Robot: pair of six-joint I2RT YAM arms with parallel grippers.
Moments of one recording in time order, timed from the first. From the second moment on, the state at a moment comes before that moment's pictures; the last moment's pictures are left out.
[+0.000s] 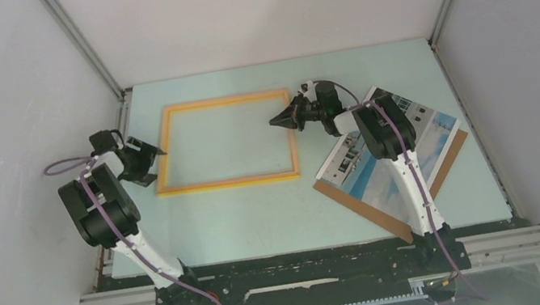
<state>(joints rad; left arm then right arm) 0.42 1.86 1.17 -0.36 0.30 -0.66 0.33 2.52 1.57 0.67 -0.89 1.43</state>
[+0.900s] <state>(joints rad) 0.42 1.83 1.10 -0.31 0.38 -0.67 0.35 2.52 1.54 0.78 -0.86 1.50</state>
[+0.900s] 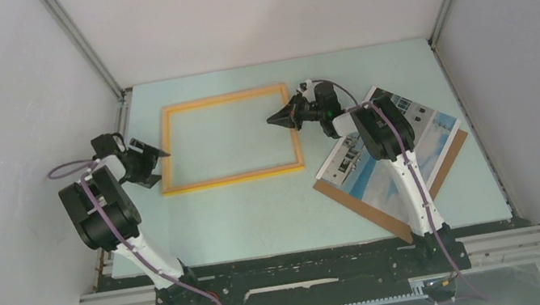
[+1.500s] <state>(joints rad) 0.32 1.93 1.47 -0.50 0.14 -0.49 0.35 2.52 1.55 0.76 -0.85 1.45</state>
